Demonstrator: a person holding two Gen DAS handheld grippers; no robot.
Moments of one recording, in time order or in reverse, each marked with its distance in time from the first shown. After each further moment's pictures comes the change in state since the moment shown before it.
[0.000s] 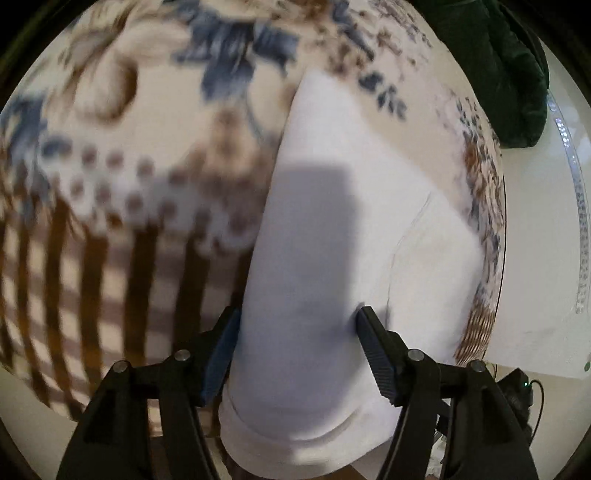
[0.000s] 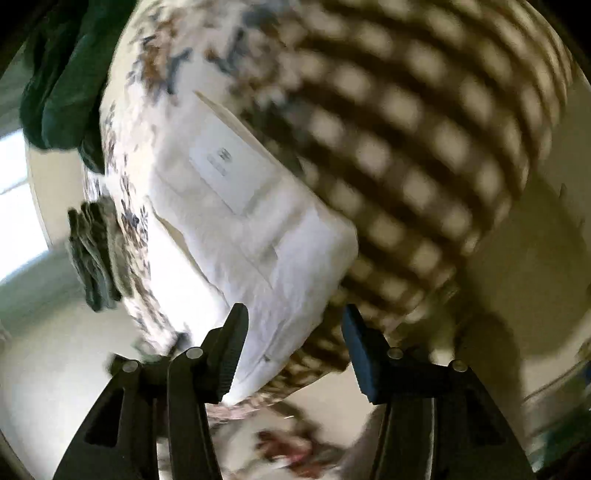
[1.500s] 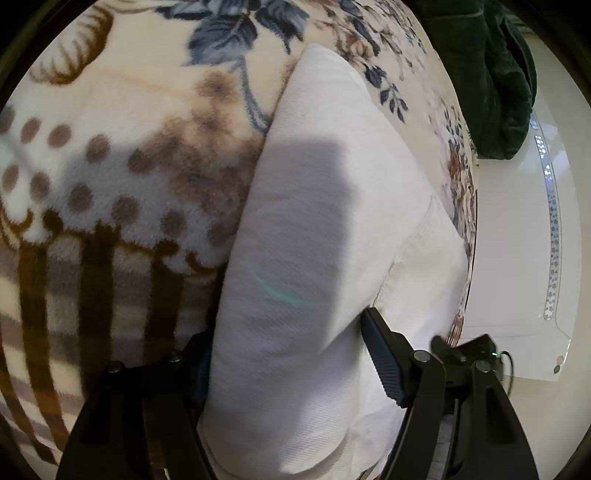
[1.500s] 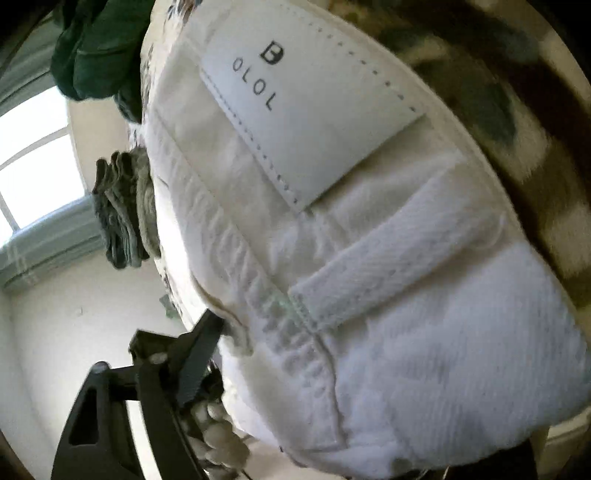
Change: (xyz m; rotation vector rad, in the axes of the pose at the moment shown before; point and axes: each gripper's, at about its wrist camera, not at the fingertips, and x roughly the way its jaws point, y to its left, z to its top) left arm 0.024 0.019 0.018 -0.036 0.022 -0.180; right arm 0.137 0.090 0.017 -0.203 0.105 0.189
